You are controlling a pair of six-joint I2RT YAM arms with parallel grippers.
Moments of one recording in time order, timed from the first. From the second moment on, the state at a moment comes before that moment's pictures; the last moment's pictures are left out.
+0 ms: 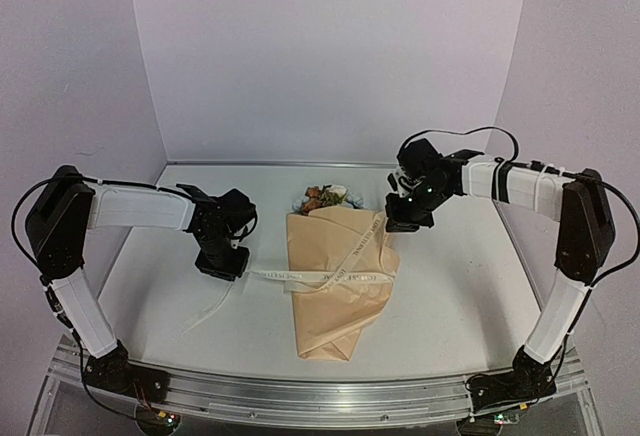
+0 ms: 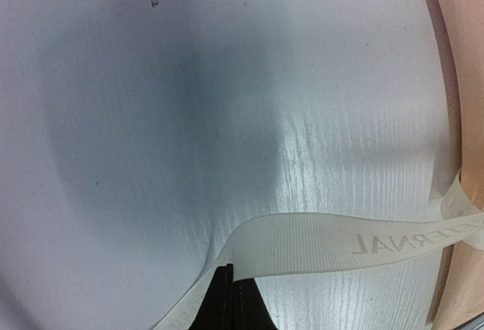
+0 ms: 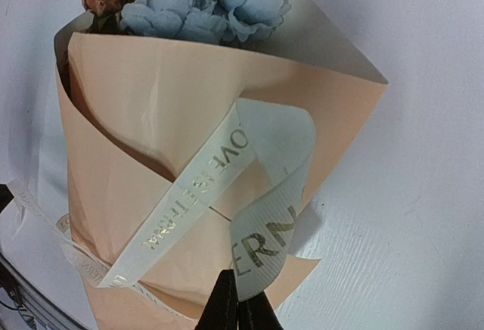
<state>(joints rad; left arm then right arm) -0.72 1.73 1.11 -0.76 -0.06 -0.50 0.57 1.79 1.42 -0.72 -0.12 0.45</state>
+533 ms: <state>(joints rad) -0.72 1.73 1.11 -0.76 -0.05 -0.50 0.57 1.79 1.40 -0.61 0.00 0.66</state>
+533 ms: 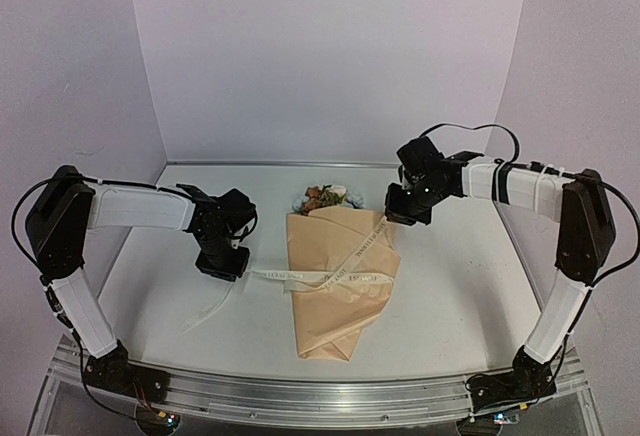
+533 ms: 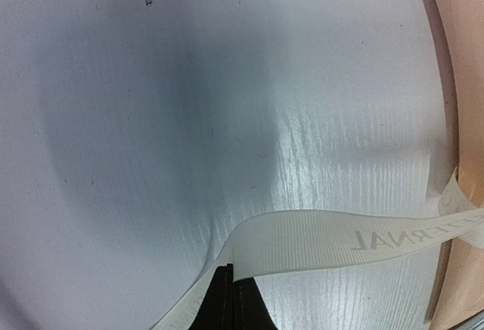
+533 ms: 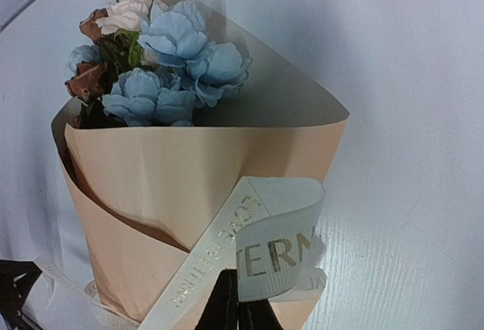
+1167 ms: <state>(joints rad) -0.72 1.74 1.11 -0.75 -0.05 -0.50 0.60 1.69 1.42 -0.59 -0.06 0.97</state>
